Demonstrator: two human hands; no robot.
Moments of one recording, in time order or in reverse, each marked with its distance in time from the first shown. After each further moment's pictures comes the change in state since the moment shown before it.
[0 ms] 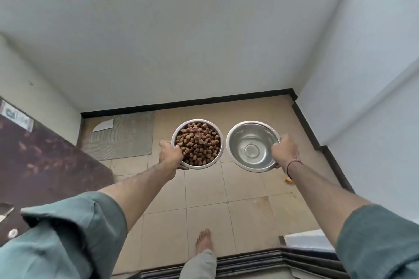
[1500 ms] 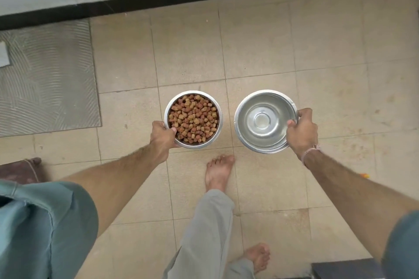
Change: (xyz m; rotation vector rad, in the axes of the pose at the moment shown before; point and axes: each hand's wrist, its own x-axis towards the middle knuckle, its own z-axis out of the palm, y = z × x) left_hand 0.595 -0.216 0.336 0.114 -0.065 -0.500; right_hand 0.535 0.099 0.478 -0.161 -0.193 0.152
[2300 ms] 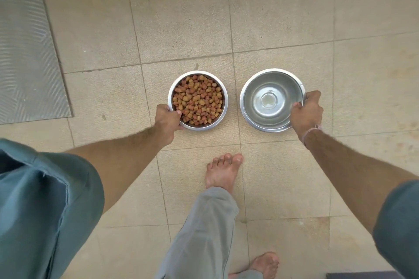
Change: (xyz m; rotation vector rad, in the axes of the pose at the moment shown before) left_hand 0.136 -0.038 0.082 -0.065 -0.025 -0.068; right_hand 0.114 0.046 0.132 0.017 -0.003 0.111
